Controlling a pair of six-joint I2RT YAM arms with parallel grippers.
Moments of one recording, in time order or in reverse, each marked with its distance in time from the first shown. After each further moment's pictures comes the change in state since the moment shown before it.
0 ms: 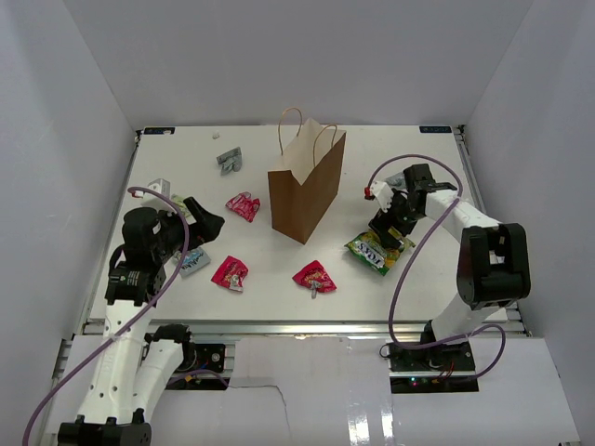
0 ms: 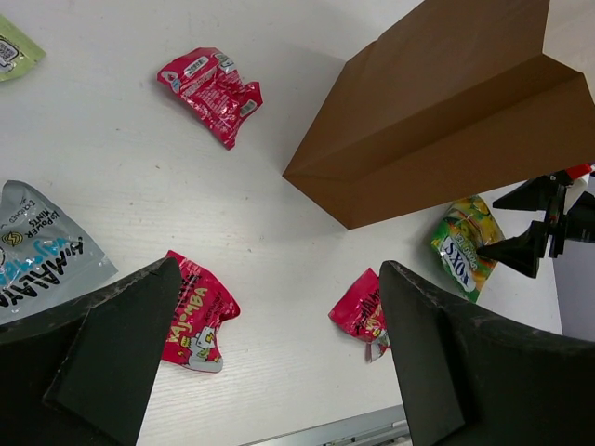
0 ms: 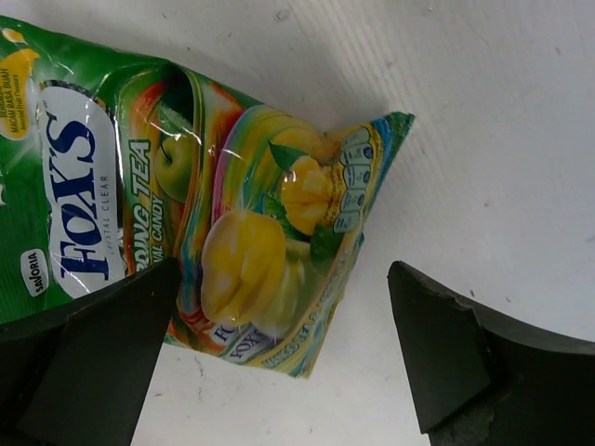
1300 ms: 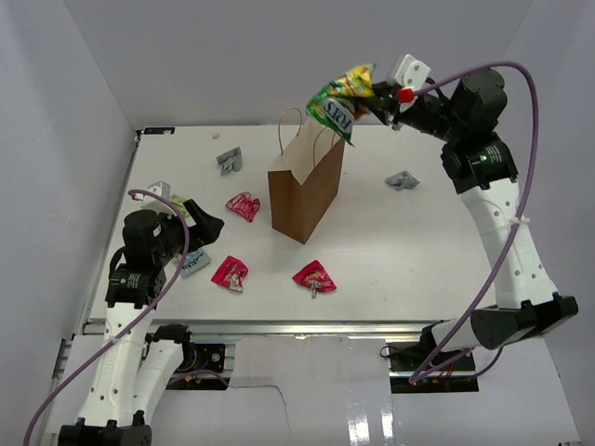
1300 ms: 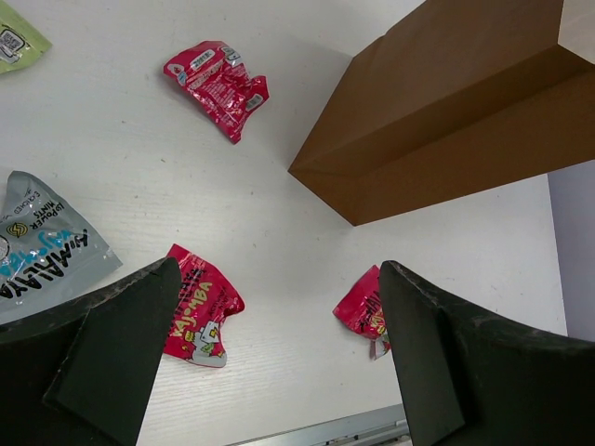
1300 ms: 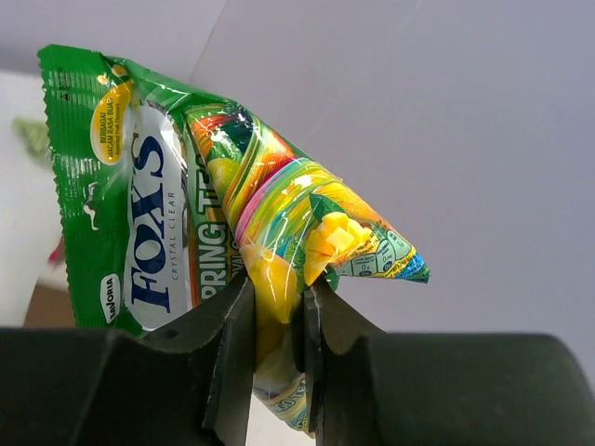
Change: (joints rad) left arm 0.000 -0.013 -0.015 -0.011 -0.009 0.003; right arm 0.117 -0.253 0.661 0.342 -0.453 0.262
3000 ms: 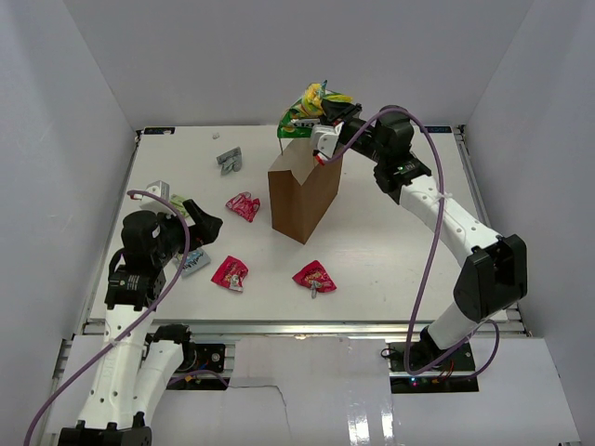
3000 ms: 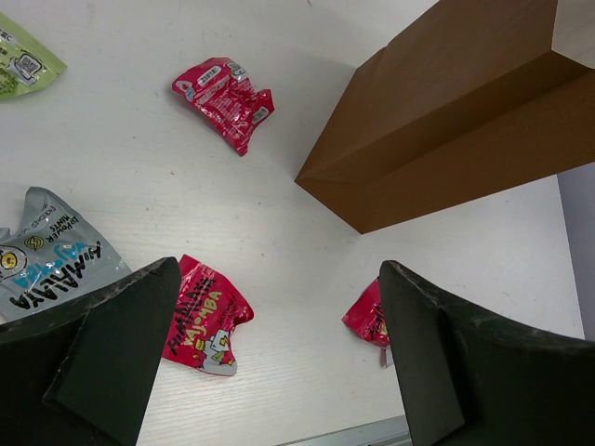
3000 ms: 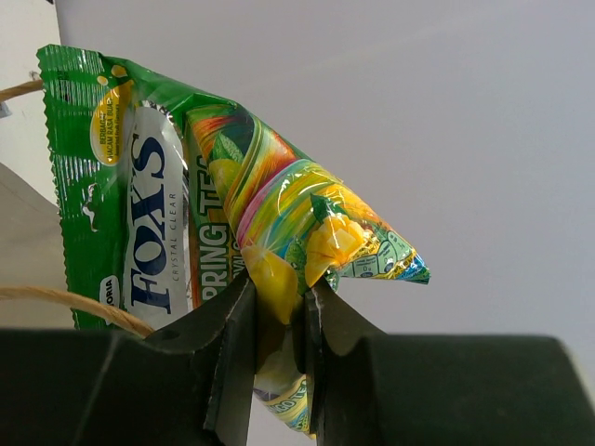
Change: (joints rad) left arm 0.000 -0.013 -0.002 0.014 -0.017 0.030; right arm 0.227 0.224 -0.307 0.599 0.285 -0.662
